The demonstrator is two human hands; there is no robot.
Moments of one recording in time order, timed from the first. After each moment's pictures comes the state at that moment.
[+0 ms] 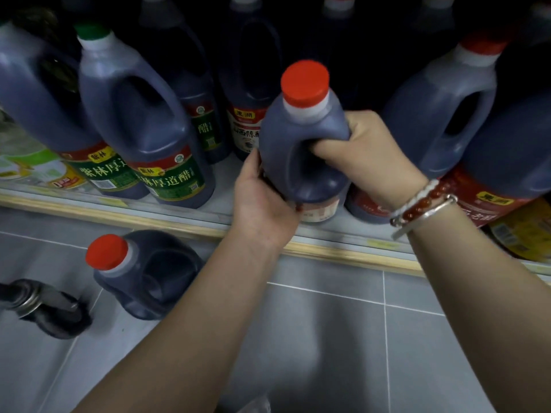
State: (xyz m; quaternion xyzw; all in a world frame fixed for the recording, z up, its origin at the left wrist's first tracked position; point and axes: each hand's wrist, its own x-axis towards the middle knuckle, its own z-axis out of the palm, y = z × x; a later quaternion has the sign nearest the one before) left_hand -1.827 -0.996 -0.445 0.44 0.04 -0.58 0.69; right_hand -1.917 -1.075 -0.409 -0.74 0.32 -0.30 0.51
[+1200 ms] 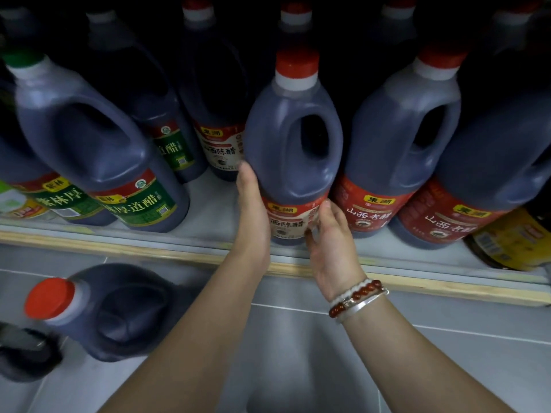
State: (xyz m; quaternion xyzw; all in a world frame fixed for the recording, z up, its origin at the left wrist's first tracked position) left_hand -1.839 -1.032 -0.496 0.61 -0.15 -0.46 0.63; right_hand -1.930 -1.051 -0.520 -0.28 0.47 -0.42 0.73
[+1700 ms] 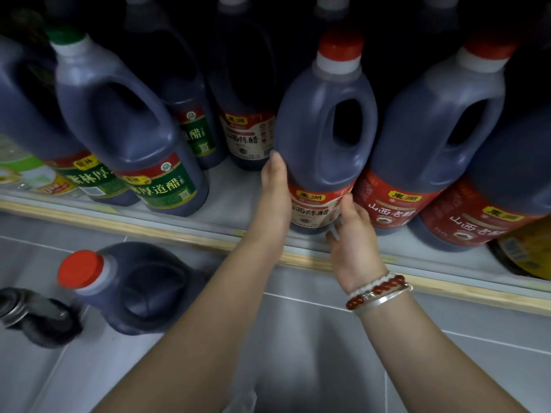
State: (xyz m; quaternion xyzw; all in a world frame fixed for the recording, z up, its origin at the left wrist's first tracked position) left_hand -1.838 -1.025 -0.470 0.65 -0.19 -0.47 0.57; right_hand -1.929 -1.049 -0.516 -0.31 0.53 -0.37 0.69
